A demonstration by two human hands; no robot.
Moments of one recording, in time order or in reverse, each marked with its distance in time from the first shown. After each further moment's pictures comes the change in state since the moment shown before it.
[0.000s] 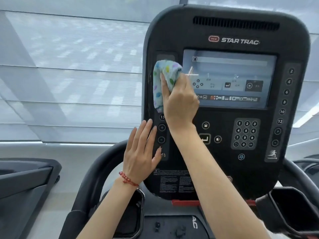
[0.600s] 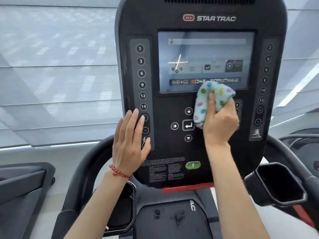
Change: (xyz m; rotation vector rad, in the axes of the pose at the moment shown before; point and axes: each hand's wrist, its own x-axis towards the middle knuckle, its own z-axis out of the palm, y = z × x) left_hand 0.002 0.005 0.004 -0.029 -0.009 0.014; right_hand -0.047 0.112 -0.072 -0.118 0.048 0.296
